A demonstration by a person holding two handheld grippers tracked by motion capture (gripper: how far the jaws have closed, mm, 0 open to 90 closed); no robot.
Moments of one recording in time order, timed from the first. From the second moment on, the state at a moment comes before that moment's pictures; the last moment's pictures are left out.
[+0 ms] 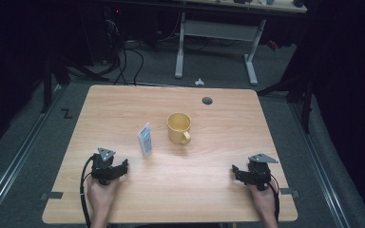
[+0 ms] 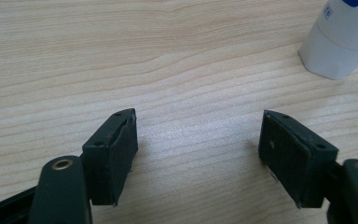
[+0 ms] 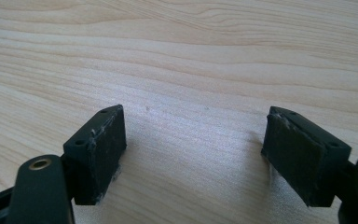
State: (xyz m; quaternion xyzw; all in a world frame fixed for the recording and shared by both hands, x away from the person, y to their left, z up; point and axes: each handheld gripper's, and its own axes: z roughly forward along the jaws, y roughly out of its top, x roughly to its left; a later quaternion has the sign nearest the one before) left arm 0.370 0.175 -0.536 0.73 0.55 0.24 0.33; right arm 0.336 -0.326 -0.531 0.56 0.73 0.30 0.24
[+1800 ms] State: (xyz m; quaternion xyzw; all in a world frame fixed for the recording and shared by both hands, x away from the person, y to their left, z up) left arm 0.371 0.173 -0.535 0.75 0.53 0.21 0.33; right arm 0.335 -0.326 -0.531 0.56 0.73 0.30 0.24
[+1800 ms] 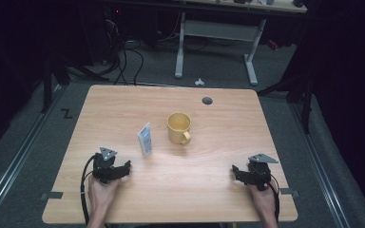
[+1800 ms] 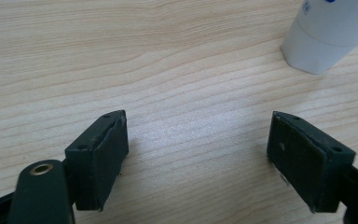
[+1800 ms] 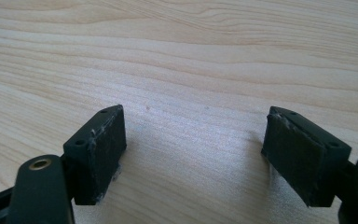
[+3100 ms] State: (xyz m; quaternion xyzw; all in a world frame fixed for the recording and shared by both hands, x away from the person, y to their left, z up) left arm 0.346 0.144 -0.526 0.77 0.49 0.19 0.36; right arm 0.335 -0.326 -0.531 0.56 0.73 0.30 0.24
